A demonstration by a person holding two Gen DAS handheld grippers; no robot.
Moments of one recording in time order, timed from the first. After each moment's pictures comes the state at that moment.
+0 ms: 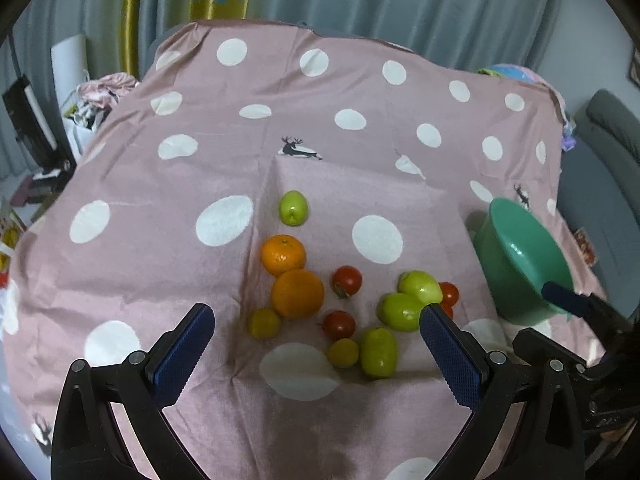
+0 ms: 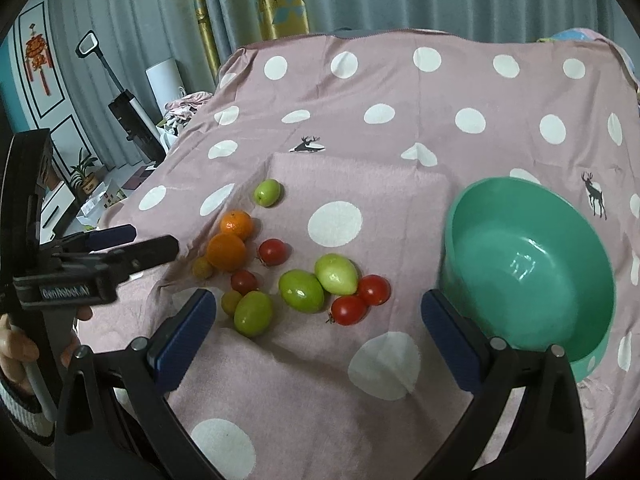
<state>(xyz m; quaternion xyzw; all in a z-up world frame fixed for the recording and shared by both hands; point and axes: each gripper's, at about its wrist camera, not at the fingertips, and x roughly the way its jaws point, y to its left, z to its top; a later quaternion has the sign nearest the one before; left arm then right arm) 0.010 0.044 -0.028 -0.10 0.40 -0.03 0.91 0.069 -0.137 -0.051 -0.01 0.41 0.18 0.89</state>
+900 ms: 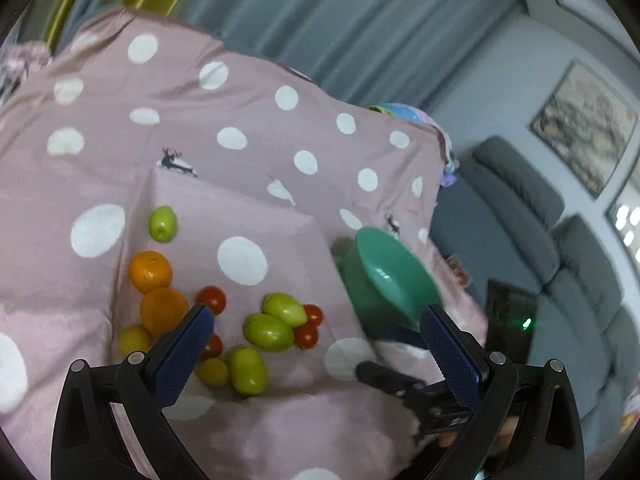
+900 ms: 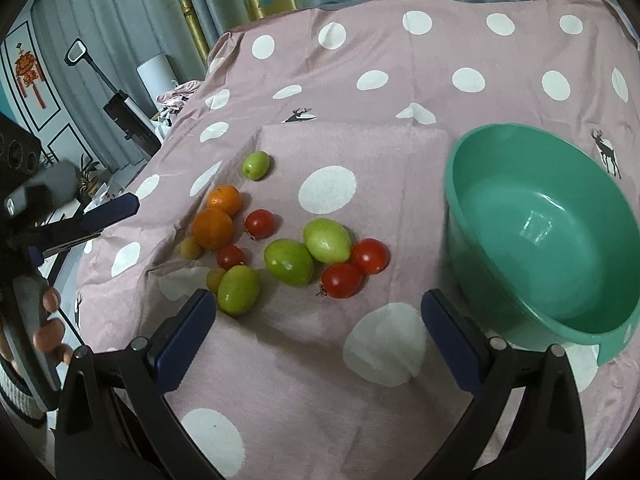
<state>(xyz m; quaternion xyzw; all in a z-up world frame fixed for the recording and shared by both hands) 0.002 0.038 -0.017 -0.23 0.35 -0.25 0.87 0.071 -0.152 -0.085 0.03 0.45 0.19 0.88</state>
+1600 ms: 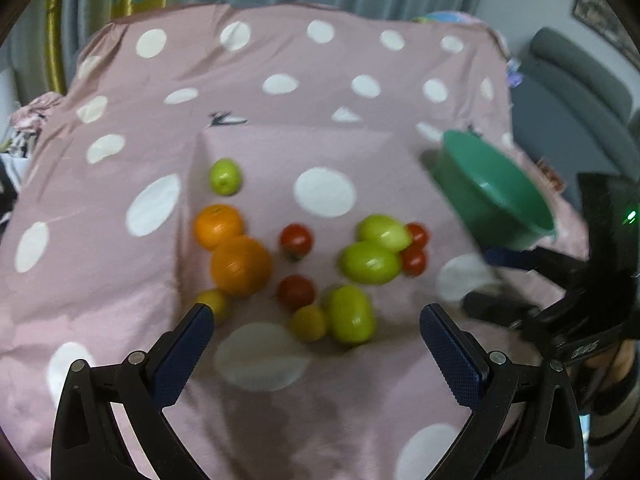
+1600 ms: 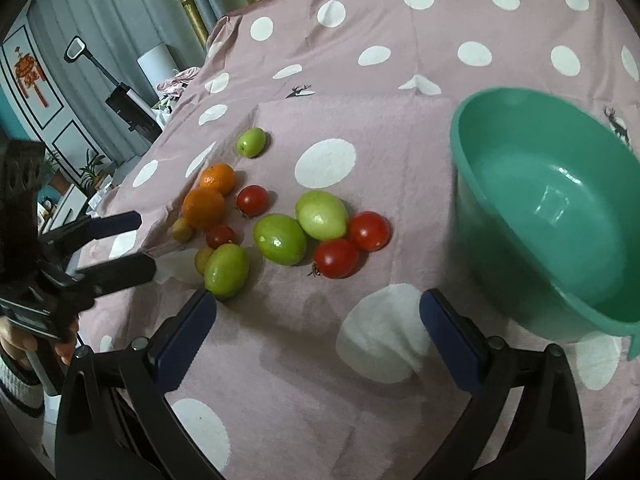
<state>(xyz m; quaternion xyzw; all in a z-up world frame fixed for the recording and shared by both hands) 0.008 0.022 -0.062 -0.03 0.45 -0.13 0.88 0.079 -0.158 -0.112 0.04 0.47 0.21 0.86</state>
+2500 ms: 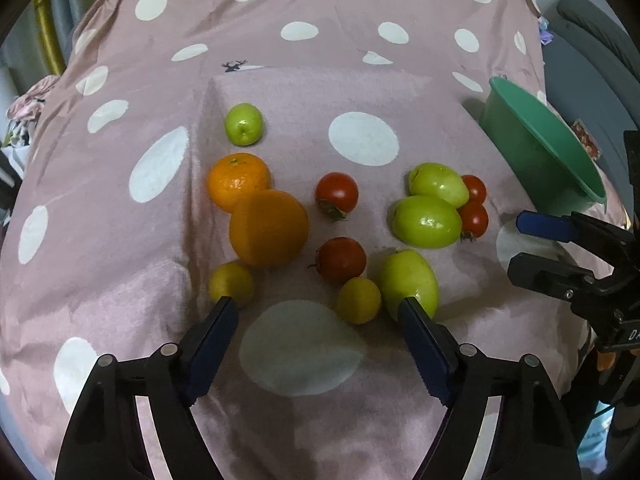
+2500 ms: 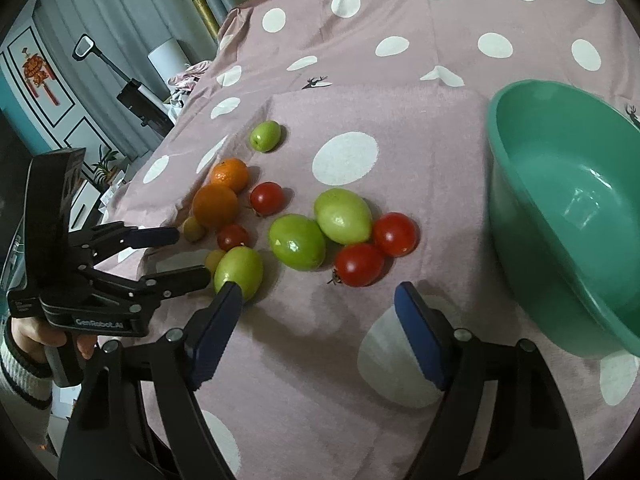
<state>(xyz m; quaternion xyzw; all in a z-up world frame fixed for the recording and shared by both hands) 0.032 0.020 -0.093 0.01 0.52 -0.11 0.85 0.090 -0.147 -0.120 0.05 0.48 0.24 0.84</state>
